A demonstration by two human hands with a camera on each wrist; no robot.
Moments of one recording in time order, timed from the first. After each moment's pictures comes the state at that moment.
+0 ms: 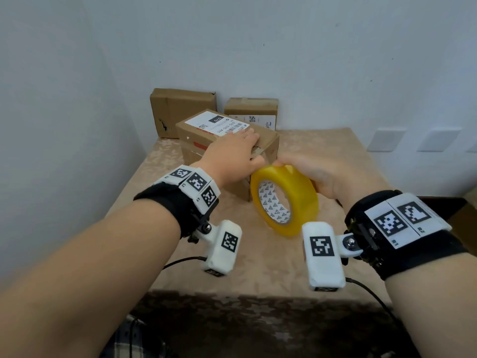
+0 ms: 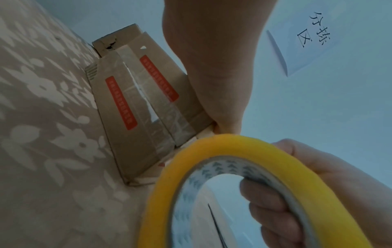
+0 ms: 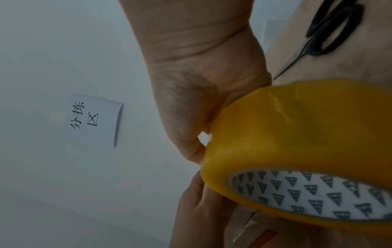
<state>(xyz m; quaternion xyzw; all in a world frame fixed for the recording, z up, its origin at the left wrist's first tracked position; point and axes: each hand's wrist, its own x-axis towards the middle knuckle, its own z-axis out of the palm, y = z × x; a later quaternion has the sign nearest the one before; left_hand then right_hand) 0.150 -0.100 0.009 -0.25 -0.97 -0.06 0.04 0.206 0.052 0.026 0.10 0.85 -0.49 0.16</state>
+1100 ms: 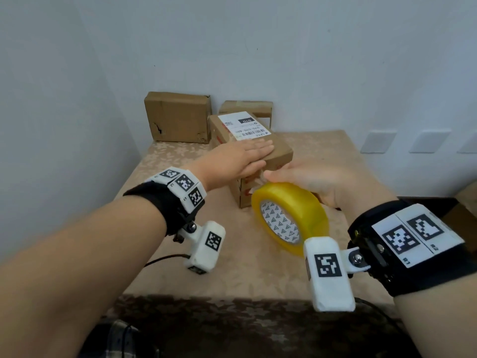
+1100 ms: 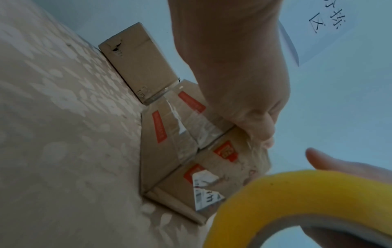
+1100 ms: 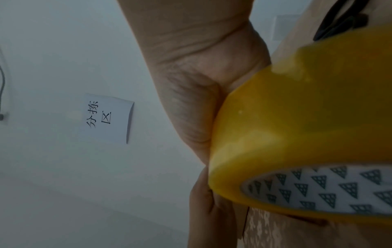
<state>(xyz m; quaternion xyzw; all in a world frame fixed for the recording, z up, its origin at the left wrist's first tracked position) 0.135 -0.108 -0.003 -0.45 -0.89 -0.07 0.08 0.215 0.061 0.022 0.05 0.84 -0.50 0.20</state>
